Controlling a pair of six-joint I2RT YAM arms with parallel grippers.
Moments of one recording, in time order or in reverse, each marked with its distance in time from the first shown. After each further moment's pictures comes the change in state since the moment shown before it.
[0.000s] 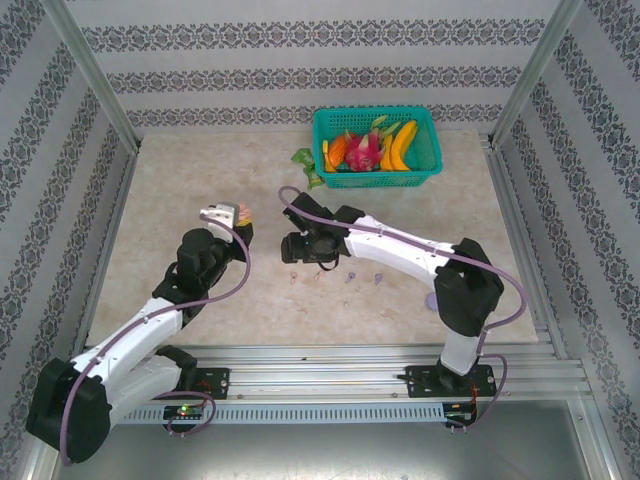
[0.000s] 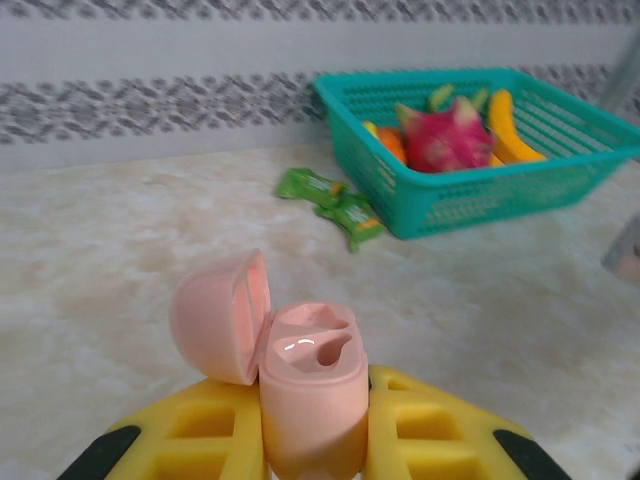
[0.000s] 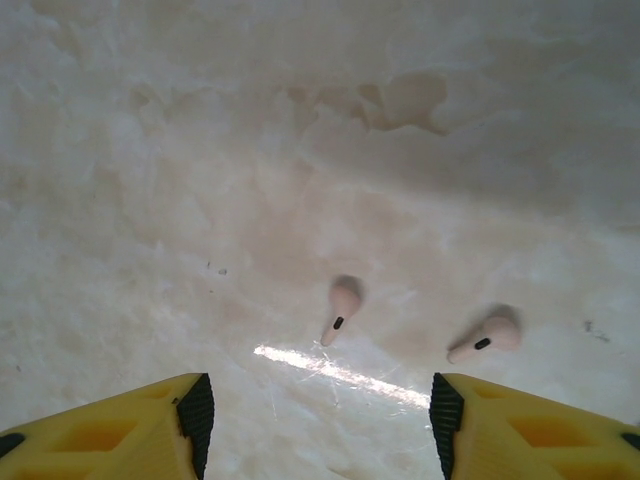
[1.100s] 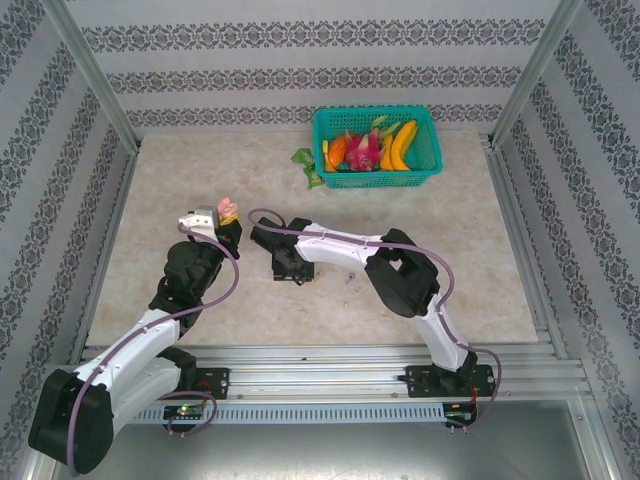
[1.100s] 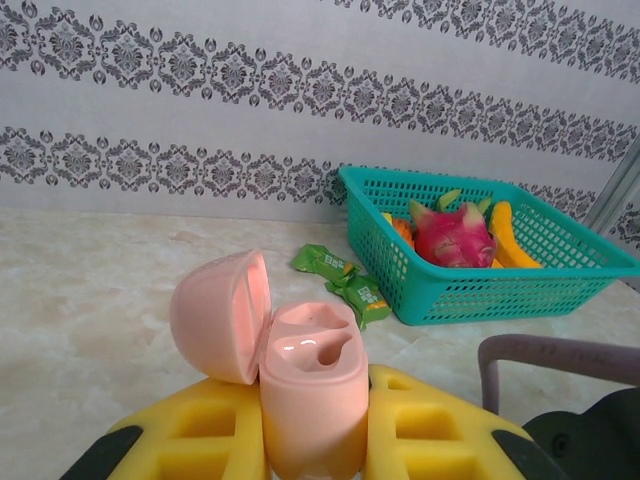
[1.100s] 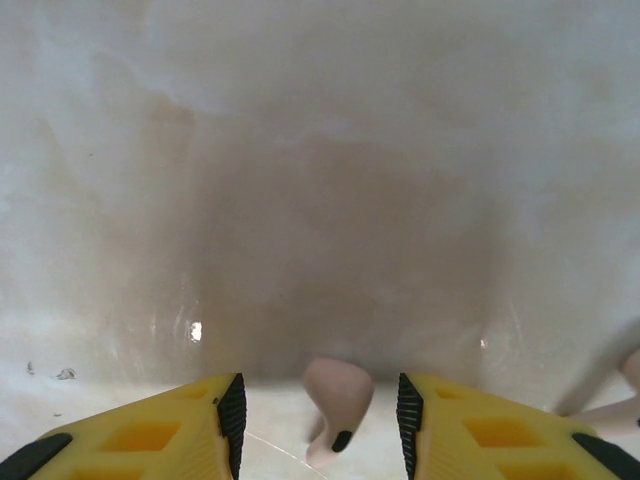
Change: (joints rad) left arm 0.070 -0.054 -0.121 0.245 0.027 -0.102; right arm 0.083 0.381 0.255 -0.175 0.098 0.233
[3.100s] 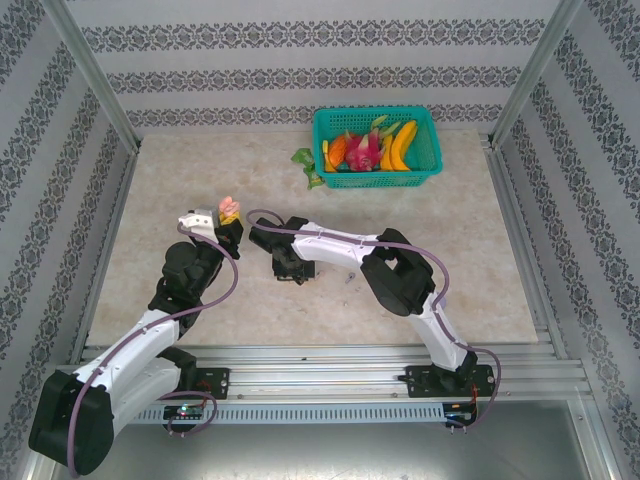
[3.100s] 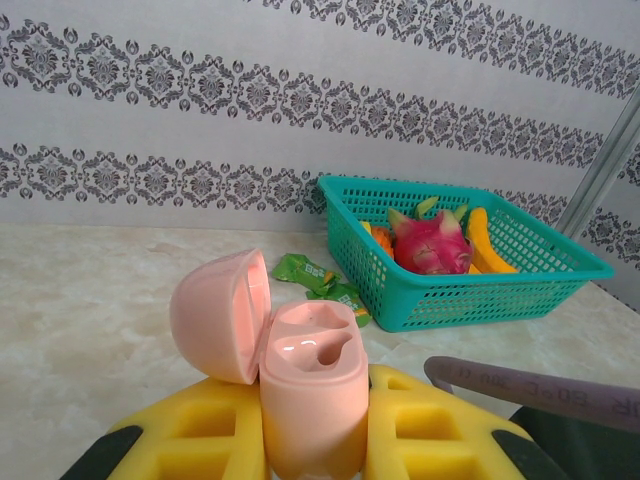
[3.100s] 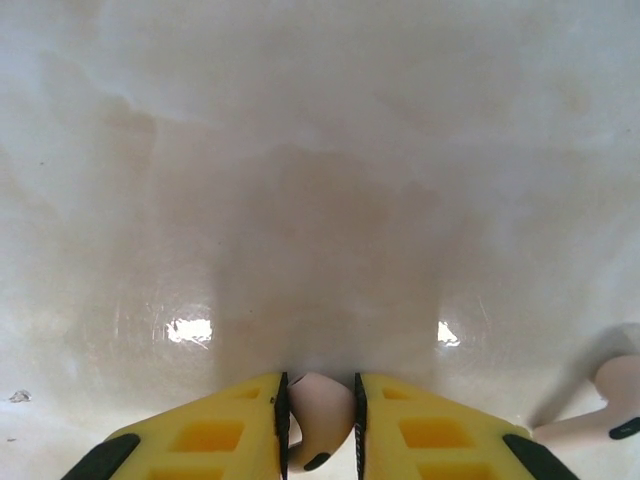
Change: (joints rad) left arm 0.006 -0.005 0.000 0.021 0.045 0.000; right arm -0.003 0.034 0.042 -0.055 0.021 -0.032
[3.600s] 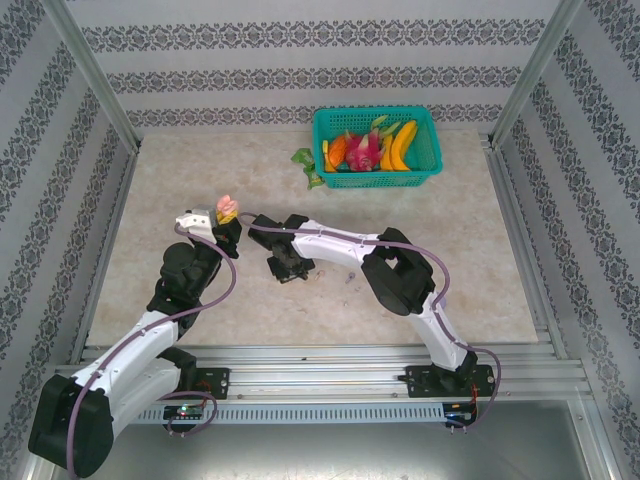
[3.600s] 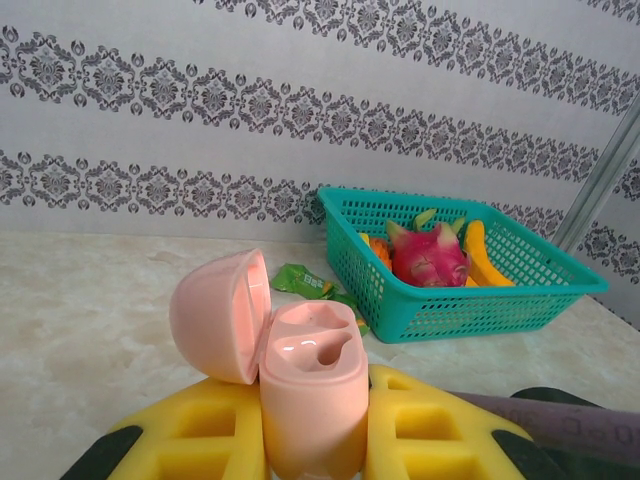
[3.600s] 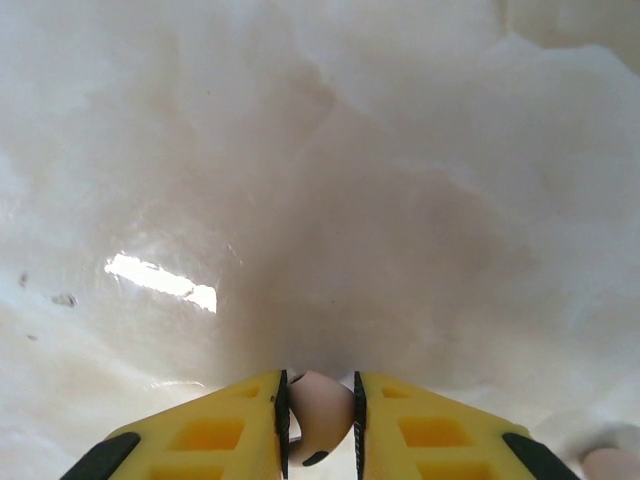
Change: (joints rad) left arm 0.005 -0.018 0.000 0.001 -0.001 -0.012; right arm -0.007 0.001 0.027 -0.006 -0.045 -0.422
